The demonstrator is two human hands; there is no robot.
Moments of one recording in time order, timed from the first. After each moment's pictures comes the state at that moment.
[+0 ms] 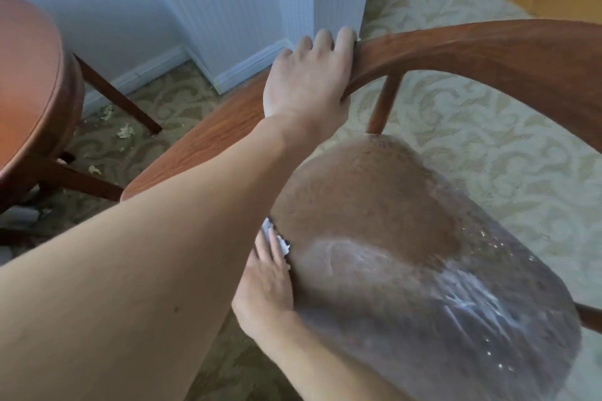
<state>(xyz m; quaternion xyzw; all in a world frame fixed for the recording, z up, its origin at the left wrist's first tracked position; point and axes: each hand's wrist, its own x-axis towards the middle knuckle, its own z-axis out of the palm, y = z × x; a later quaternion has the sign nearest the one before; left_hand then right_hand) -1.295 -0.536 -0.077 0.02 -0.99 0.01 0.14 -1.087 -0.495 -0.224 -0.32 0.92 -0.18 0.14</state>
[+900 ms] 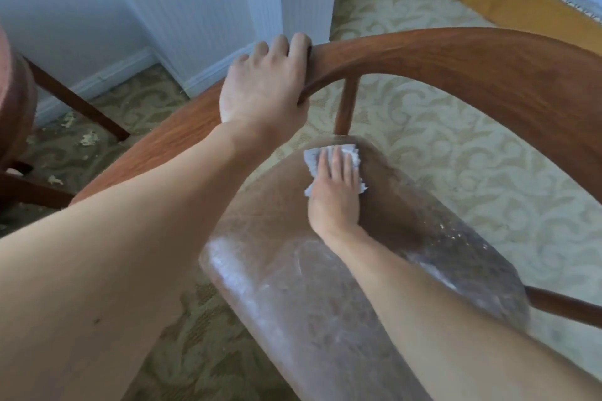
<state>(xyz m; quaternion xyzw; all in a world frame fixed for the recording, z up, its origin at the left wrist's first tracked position) -1.295 -0.536 -0.079 0.01 -0.99 0.01 0.14 -1.246 -0.396 -0.246 -0.11 0.98 -0.13 0.08</state>
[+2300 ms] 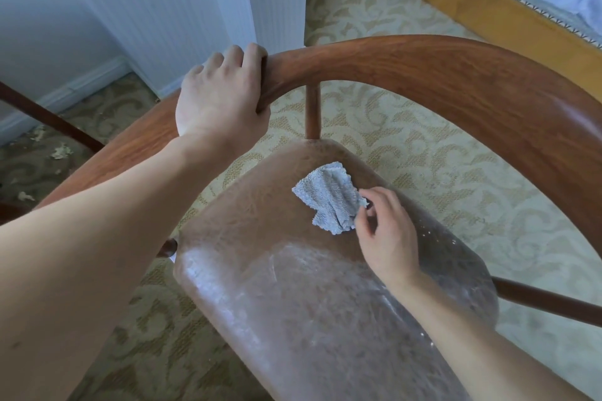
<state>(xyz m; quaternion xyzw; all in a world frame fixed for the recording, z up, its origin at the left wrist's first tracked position) -1.295 -0.534 -0.080 0.02 -0.99 0.02 0.14 -1.215 -0.260 -0.219 -0.11 0.95 -0.30 -0.06</state>
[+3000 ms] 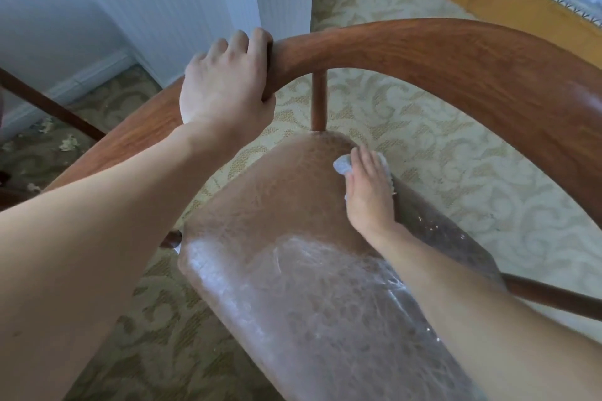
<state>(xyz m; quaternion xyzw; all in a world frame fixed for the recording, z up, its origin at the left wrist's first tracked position) -1.295 -0.533 -0.079 0.03 -0.99 0.02 0.14 -1.269 -0.300 -0.245 -0.11 0.98 -0.17 0.06</state>
